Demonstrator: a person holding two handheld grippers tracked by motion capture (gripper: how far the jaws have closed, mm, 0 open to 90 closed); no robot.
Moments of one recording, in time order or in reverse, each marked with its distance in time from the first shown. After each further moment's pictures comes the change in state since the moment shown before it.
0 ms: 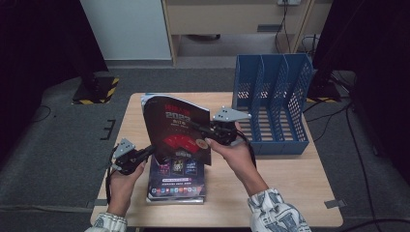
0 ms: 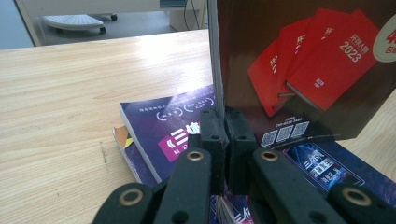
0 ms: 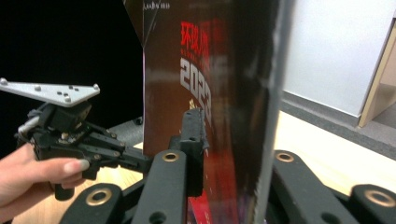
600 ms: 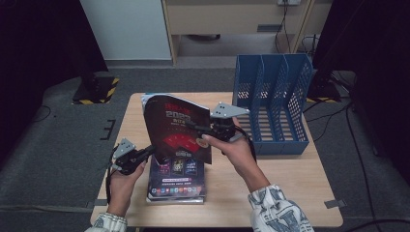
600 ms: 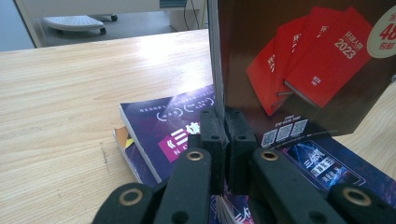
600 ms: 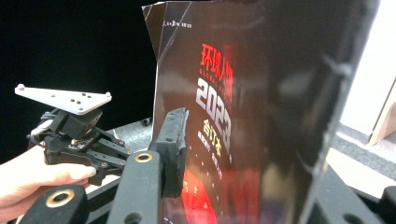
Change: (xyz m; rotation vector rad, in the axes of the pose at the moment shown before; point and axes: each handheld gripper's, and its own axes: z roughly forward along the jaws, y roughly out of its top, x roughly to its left) left arm 0.000 0.000 0.000 0.001 0.000 0.010; right arm -0.001 0.013 0.005 -0.017 0.056 -0.060
